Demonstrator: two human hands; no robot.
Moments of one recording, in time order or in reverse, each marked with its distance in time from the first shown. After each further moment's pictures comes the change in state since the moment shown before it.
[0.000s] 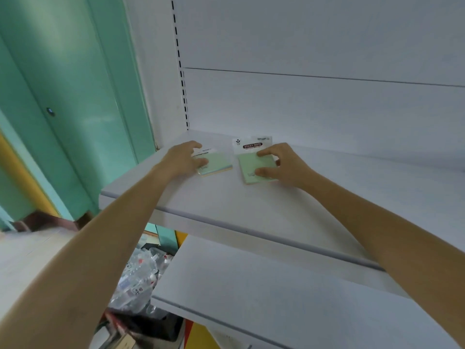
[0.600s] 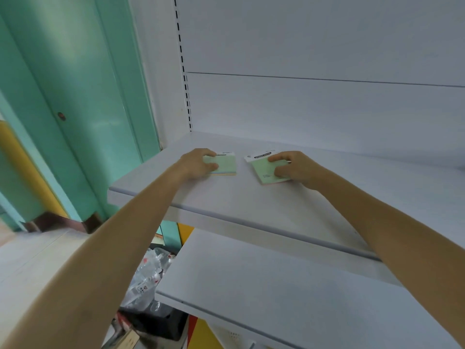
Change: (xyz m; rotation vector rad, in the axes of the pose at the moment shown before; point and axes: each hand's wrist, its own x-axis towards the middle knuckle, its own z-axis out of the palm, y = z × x) left_hand -0.018 0.020 0.015 -0.037 -0.058 0.031; right_hand -0.018 0.007 -0.015 0.229 -0.040 0.227
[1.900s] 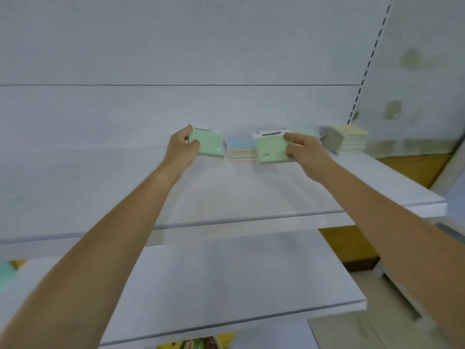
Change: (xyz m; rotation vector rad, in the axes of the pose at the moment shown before) left_hand -0.094 0.432 0.225 -0.790 0.040 0.366; right_hand -0.277 0.227 -0.368 0.335 0.669 0.160
